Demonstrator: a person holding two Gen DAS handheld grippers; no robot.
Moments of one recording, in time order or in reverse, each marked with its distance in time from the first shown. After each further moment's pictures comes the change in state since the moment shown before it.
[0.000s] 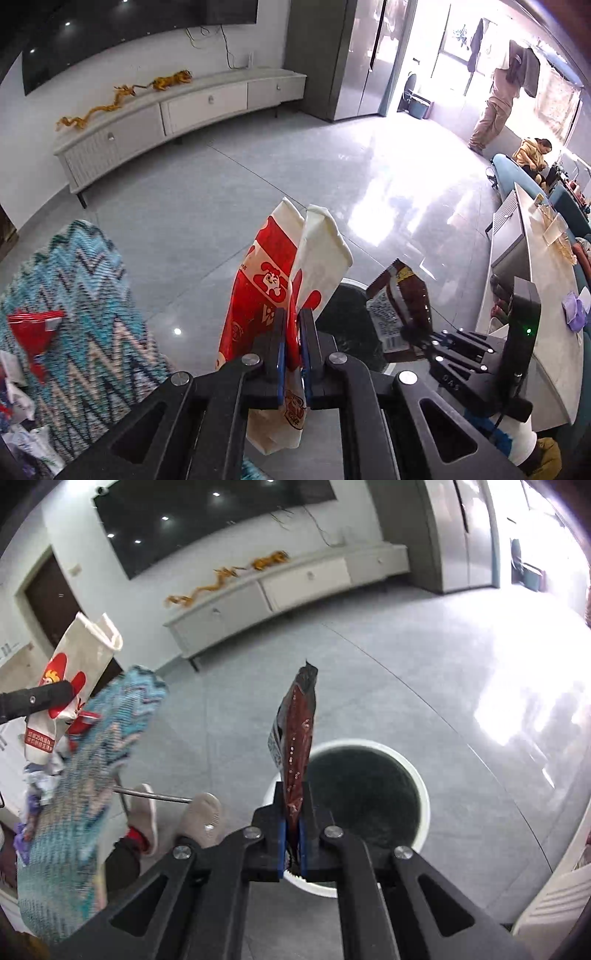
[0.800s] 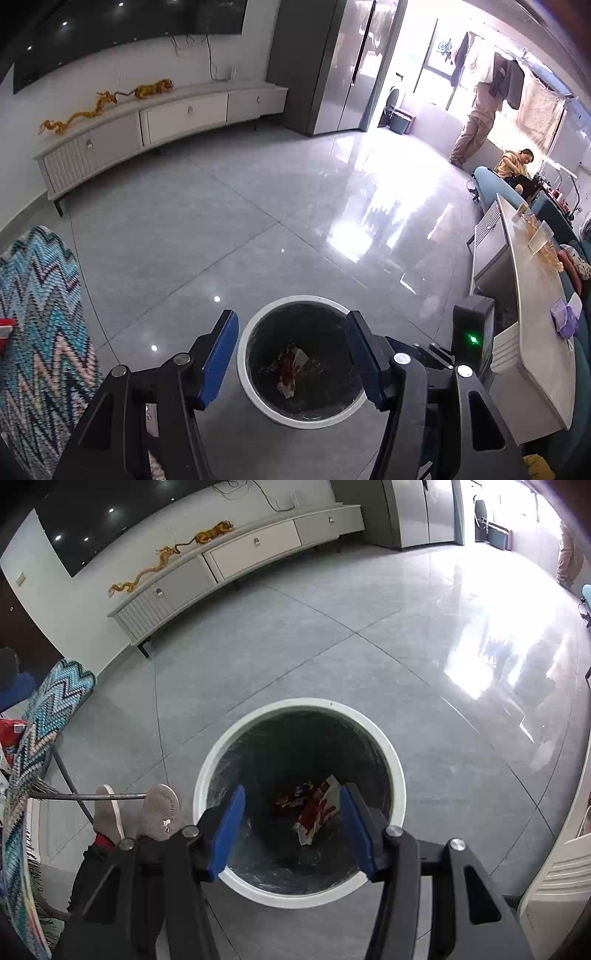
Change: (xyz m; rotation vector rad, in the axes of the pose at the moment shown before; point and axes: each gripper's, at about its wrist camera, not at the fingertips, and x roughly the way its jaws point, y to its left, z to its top) left arm -0.005 -0.015 -0.006 0.012 -0.108 -0.066; right arm 0.035 -0.036 -0.007 0.096 0.052 -0.102
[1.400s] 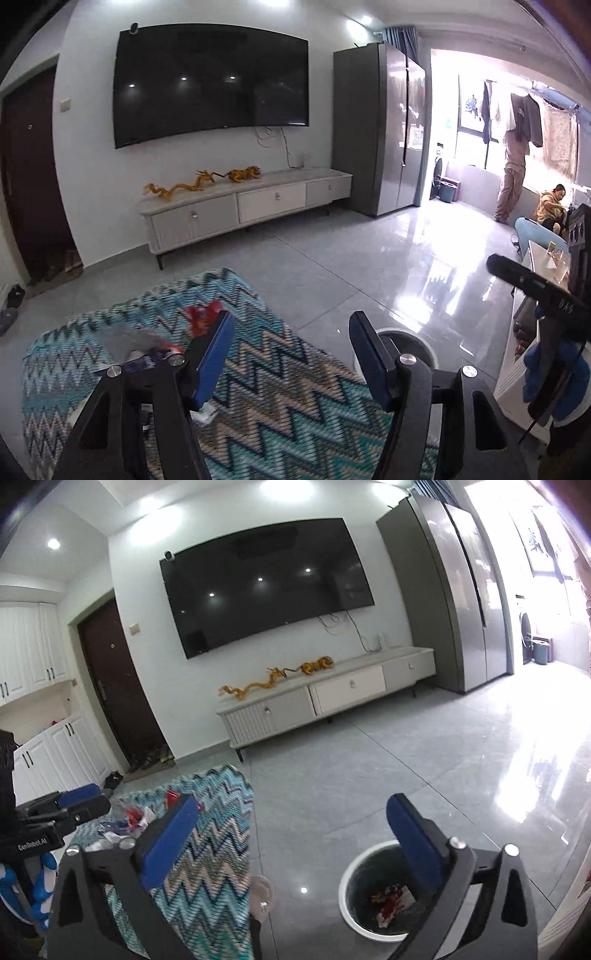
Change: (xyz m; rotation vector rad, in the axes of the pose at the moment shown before) left arm -0.261 0.112 -0.088 -0.024 -0.330 0.282; right arm -0.243 0.168 0.000 -0.203 -0.516 0.269
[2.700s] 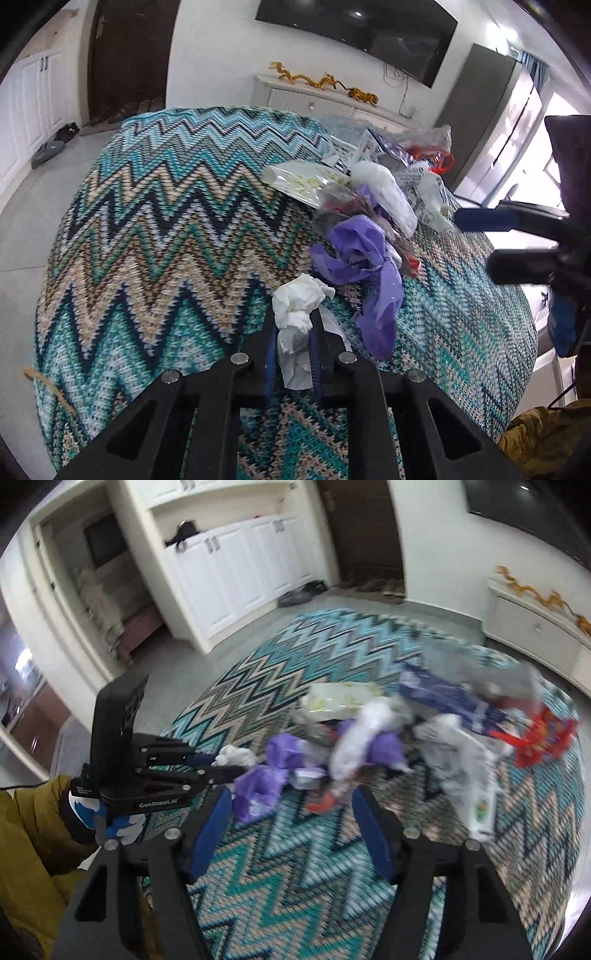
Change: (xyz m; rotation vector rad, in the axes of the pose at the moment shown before) left arm -0.038 0.234 -0.247 -0.429 0.285 0.111; right arm 0.156 0.349 -0.169 -0.609 0.728 0.719
